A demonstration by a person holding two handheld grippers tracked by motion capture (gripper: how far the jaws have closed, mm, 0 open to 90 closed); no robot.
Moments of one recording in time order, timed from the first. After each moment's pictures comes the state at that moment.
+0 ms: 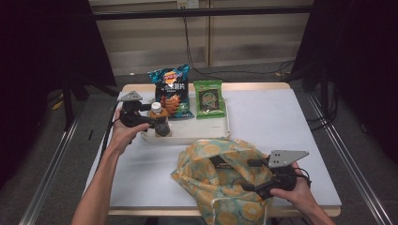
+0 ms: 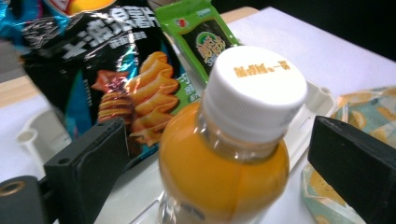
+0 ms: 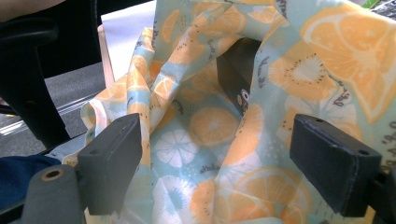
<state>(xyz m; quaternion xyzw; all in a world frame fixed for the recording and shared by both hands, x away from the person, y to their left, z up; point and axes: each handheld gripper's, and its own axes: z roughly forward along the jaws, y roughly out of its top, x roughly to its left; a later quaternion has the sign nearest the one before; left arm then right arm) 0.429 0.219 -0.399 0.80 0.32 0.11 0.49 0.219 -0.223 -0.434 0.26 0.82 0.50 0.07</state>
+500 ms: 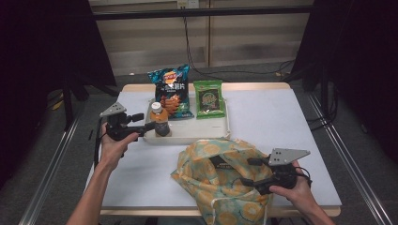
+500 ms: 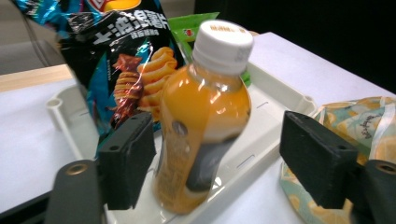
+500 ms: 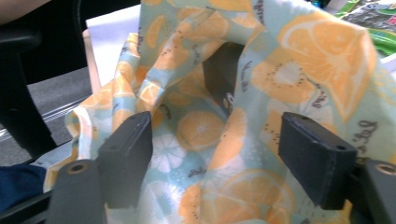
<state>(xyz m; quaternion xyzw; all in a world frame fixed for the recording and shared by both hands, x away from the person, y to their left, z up) 0.381 0.248 -0.404 0.76 0.35 0.12 0.53 0.221 -0.223 -0.431 0.28 0.82 0.50 0.09</state>
